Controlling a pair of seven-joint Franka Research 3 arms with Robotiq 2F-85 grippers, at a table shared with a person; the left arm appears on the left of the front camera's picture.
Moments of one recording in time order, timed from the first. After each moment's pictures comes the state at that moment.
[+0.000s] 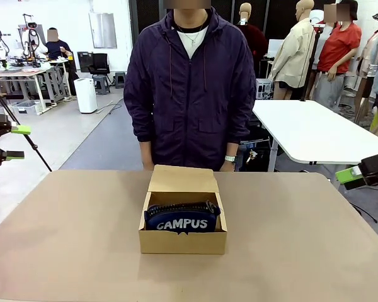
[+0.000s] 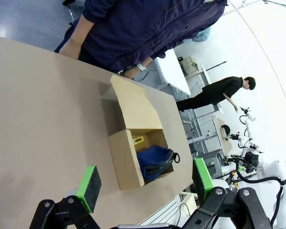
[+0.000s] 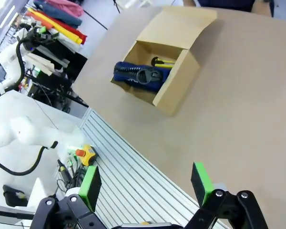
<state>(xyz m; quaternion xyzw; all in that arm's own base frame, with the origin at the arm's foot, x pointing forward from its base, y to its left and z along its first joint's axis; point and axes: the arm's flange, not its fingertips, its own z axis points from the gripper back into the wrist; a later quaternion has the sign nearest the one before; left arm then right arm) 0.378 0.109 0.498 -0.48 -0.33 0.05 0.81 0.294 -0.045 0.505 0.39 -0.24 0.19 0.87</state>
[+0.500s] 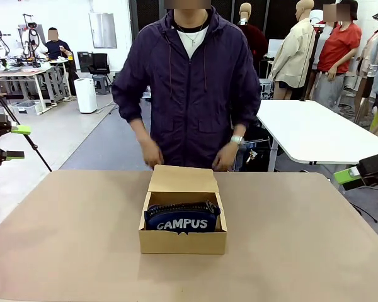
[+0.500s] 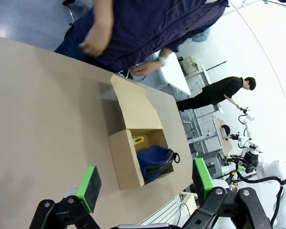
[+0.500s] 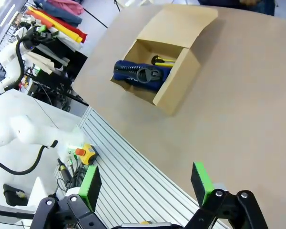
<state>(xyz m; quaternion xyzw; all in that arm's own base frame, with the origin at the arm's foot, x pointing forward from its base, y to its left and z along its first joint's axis) 0.378 0.109 0.499 -0.48 -0.33 0.05 0.81 0.295 -0.044 0.504 0.39 -0.24 0.20 0.87</state>
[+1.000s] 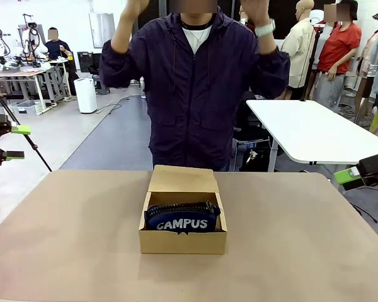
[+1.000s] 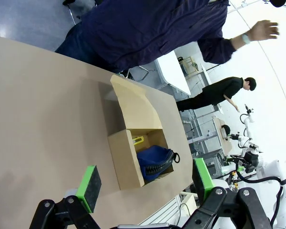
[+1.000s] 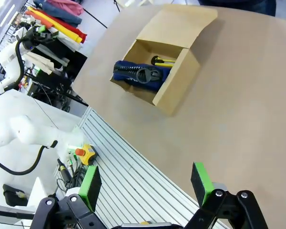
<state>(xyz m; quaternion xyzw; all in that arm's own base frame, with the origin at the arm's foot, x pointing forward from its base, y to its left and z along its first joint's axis) 0.378 0.109 0.499 -0.48 -0.33 0.05 0.81 0.296 -0.044 0.504 0.39 -0.24 0.19 0.87</state>
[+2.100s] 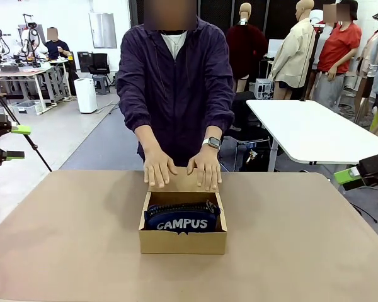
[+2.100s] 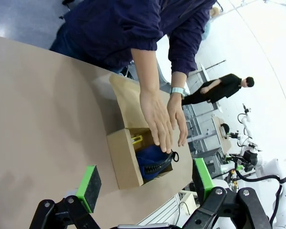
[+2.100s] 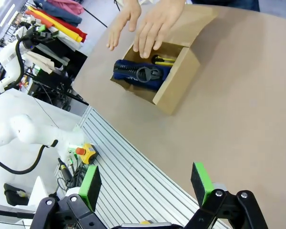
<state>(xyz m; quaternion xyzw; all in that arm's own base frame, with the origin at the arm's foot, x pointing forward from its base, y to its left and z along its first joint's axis) 0.381 0.105 0.498 -0.48 -0.32 0.05 0.81 0.297 -0.043 0.501 0.39 -0.23 0.19 0.87</state>
